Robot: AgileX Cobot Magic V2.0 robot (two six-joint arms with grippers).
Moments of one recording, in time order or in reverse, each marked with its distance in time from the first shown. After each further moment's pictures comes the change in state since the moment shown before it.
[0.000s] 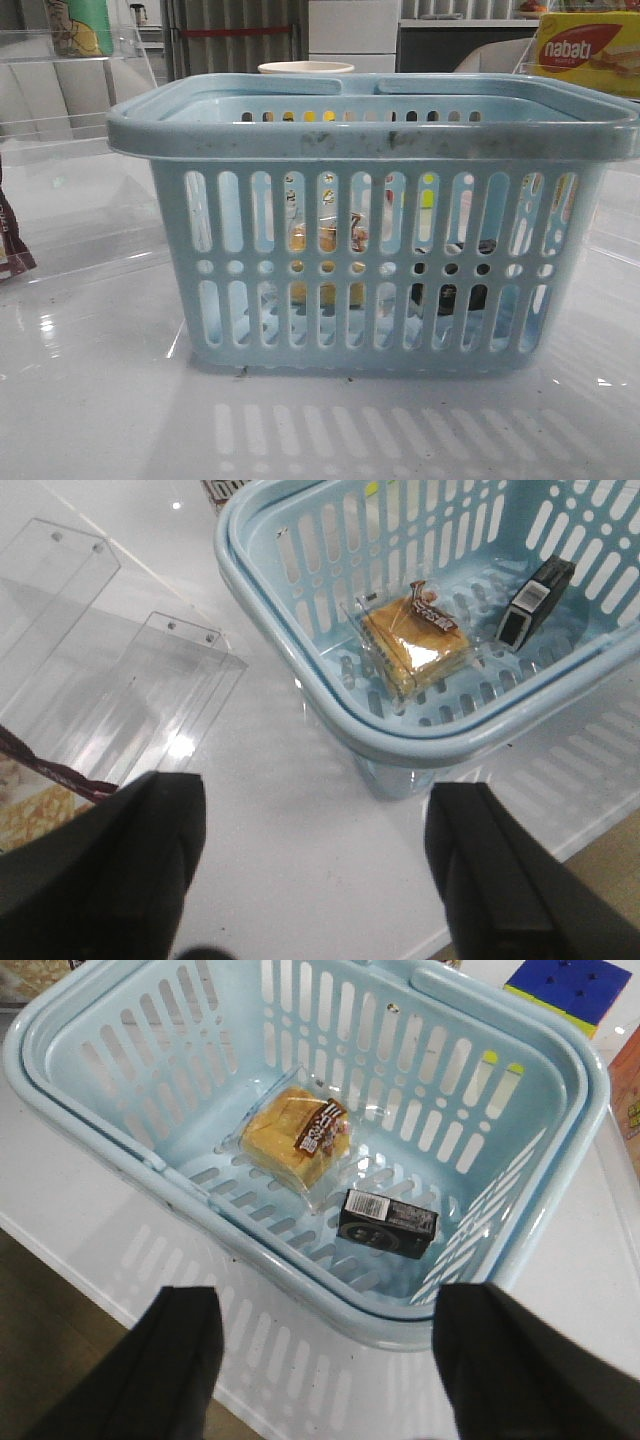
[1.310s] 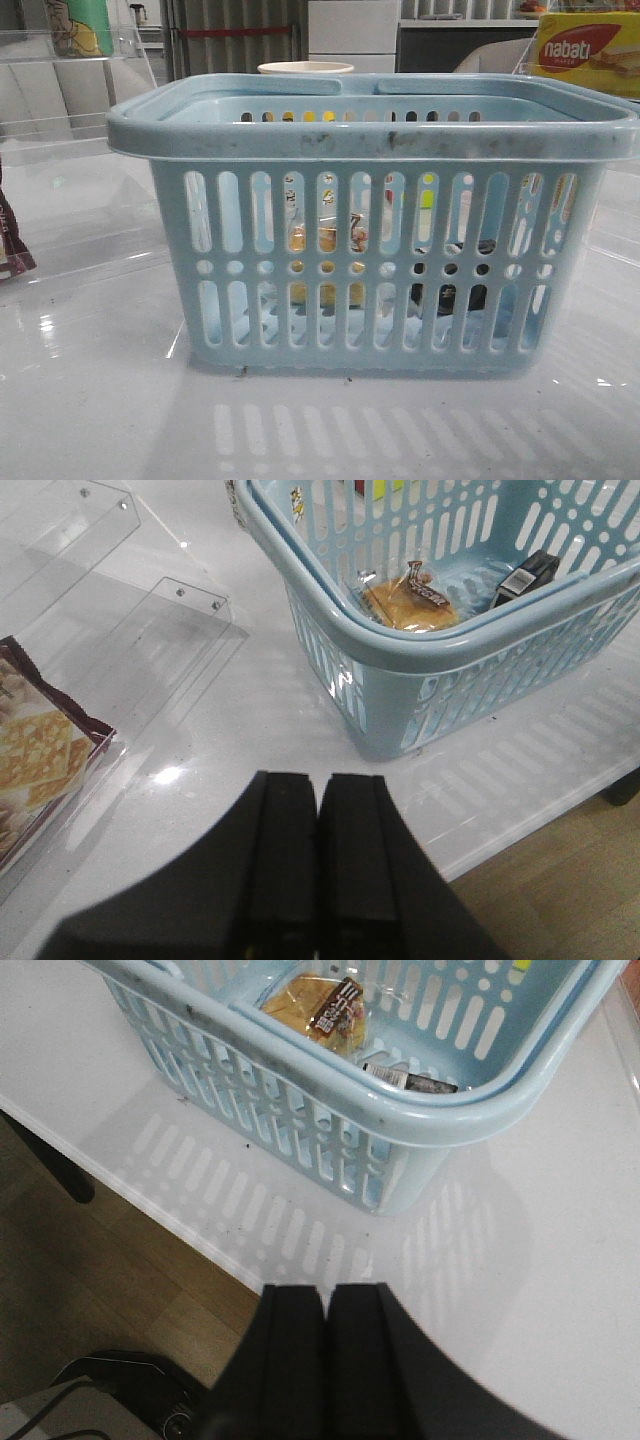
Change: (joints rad) left arm 0.000 -0.283 0.223 0.008 -0.025 -0.067; right arm 0.000 -0.323 0.270 0.000 0.075 0.002
